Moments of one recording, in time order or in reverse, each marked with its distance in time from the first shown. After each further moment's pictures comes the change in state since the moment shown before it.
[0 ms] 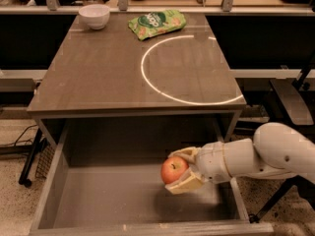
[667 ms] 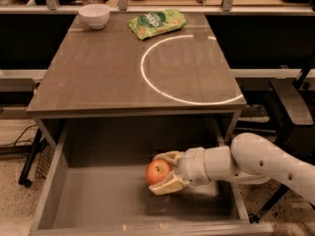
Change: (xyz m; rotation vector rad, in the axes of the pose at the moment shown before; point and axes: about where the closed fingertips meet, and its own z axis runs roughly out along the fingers) arm 0.008 -0.006 0.057 -0.013 -0.085 -0.003
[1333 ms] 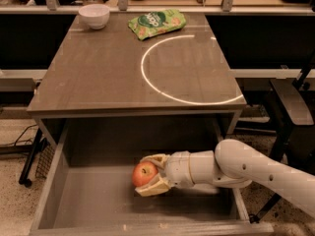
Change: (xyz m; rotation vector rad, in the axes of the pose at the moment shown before) arm -0.004 0.003 0.045 -0.015 -0.068 -0.013
